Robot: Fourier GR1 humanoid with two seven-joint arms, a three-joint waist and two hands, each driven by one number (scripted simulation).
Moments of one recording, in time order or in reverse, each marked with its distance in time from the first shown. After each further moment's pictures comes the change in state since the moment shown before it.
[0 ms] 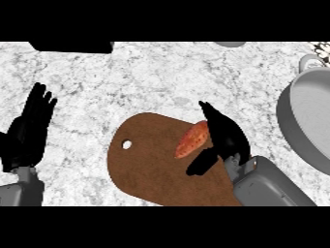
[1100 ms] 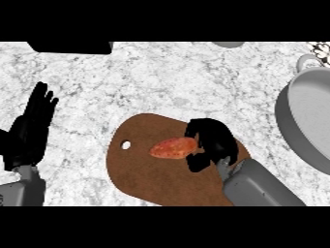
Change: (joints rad) left arm -0.013 -0.024 0.024 0.007 -0.045 -0.036 0.000; right arm 0.003 0.030 0.061 0.142 0.101 -0.003 -0.218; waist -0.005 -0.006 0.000
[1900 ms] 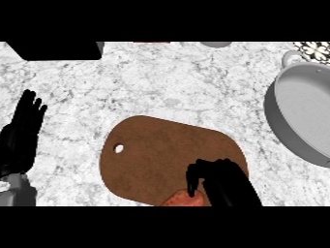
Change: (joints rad) left arm 0.050 0.003 0.051 -0.019 0.004 -0.010 -0.006; right arm 0.220 -0.164 0.184 -0.561 0.214 -0.052 -0.003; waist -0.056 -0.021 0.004
